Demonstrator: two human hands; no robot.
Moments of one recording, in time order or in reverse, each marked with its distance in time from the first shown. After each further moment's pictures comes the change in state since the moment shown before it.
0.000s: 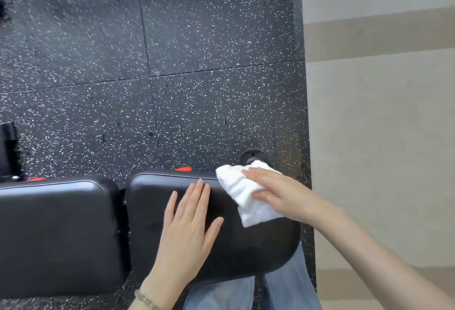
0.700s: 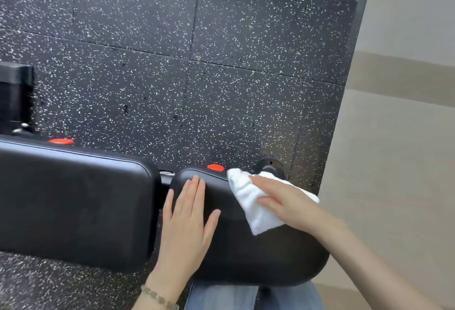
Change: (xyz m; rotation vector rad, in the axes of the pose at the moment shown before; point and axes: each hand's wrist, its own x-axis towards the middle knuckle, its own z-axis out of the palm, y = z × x) left_hand -0.014 -0.068 -0.012 -0.156 0.020 -0.293; right_hand 0.066 -0.079 0.006 -0.208 -0.152 -0.022
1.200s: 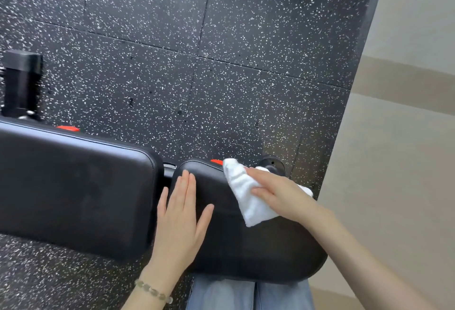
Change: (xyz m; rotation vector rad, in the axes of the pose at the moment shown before) left_hand -0.011 -0.012 0.007 -0.077 -0.030 -0.107; right_hand 0.011 -0.016 -0.002 0.000 -0.046 0.010
